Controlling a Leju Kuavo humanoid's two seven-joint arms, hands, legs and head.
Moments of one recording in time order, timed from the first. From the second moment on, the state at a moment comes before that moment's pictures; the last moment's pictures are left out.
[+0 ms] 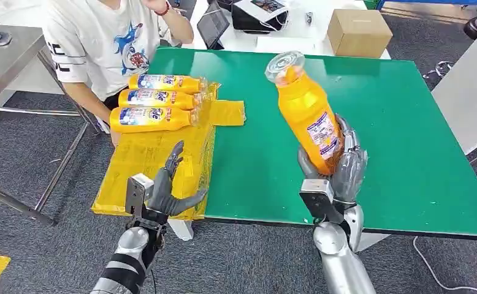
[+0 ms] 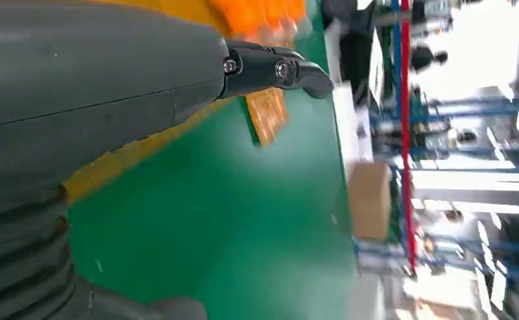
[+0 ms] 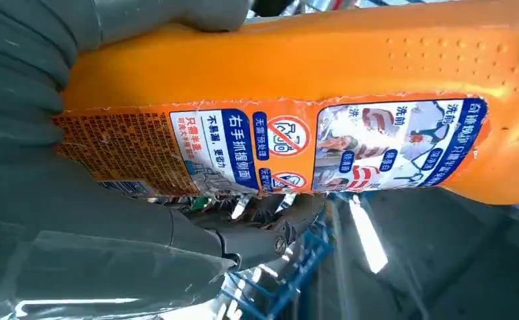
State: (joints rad) left arm -0.25 -0.24 -0.07 -1.02 0.11 -0.13 -0.51; right arm -0.18 0.10 0.19 -1.46 0.59 -0.69 -0.60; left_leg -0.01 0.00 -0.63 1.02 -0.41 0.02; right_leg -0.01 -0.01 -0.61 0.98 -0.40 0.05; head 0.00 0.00
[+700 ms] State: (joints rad) left arm -0.29 -0.21 -0.23 -1.00 0.31 -0.43 -0.47; right arm -0.14 0.20 0.46 -1.09 0.56 -0.65 -0.70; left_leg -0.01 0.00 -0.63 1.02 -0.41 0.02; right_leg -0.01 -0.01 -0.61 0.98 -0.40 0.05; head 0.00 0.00
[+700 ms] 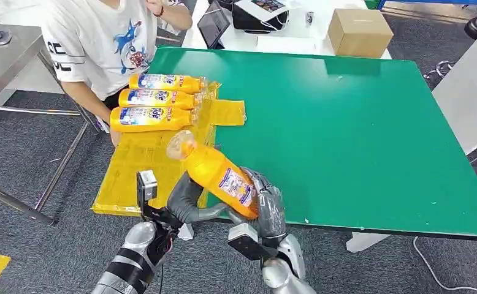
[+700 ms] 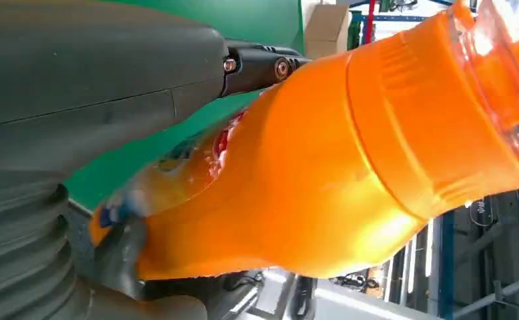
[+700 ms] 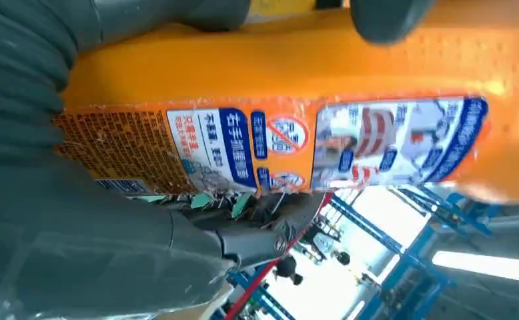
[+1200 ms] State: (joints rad) left arm -0.29 -0.20 -0.24 -1.00 0.32 -0.43 -0.47; right arm -0.16 0.22 0.51 -1.02 0.54 -0.65 -0.70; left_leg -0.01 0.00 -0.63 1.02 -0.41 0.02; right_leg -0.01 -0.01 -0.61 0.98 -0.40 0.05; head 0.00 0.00
